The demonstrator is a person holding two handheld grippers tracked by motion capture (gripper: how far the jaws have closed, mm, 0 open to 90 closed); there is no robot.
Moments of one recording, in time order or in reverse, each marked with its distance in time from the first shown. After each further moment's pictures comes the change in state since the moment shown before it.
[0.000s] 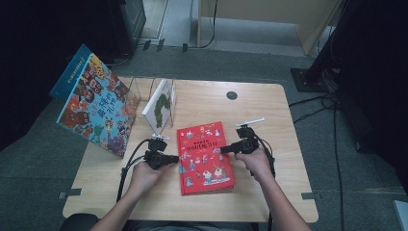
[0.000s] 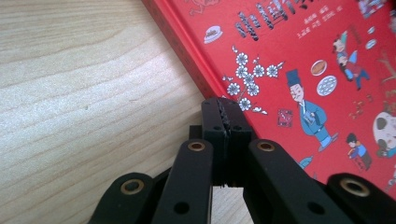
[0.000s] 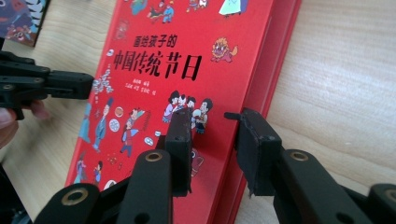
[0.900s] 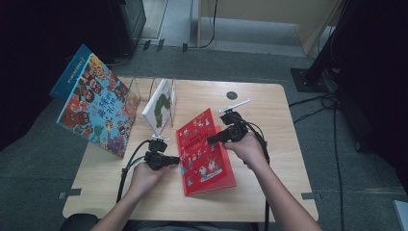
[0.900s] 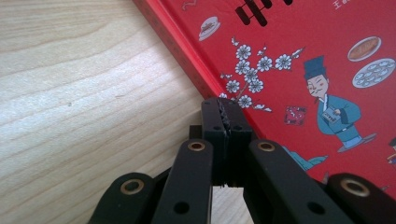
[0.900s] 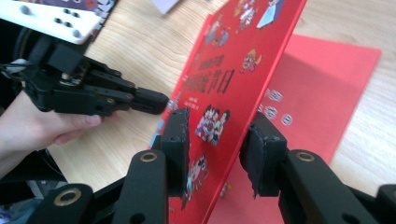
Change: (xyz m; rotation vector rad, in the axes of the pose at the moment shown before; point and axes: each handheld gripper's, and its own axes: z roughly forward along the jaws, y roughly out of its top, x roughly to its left) left arm 0.001 -0.002 0.001 0.006 -0.045 -0.005; right arm 0.080 0.042 -0.029 0.040 -0.001 -0.195
